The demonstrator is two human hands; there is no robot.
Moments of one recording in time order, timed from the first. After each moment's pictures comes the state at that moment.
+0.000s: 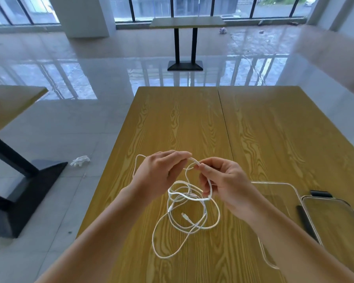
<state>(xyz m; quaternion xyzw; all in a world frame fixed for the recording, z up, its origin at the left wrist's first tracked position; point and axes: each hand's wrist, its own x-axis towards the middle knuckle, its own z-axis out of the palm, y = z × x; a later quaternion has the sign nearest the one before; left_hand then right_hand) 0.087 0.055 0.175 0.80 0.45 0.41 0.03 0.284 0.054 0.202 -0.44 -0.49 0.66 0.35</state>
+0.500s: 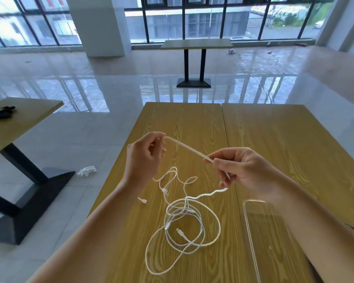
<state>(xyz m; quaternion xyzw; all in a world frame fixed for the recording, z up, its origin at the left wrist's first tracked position) 0.093 0.088 0.203 0.57 0.61 0.54 0.09 0.345 0.100 0.255 -0.37 -0.64 0.62 0.26</state>
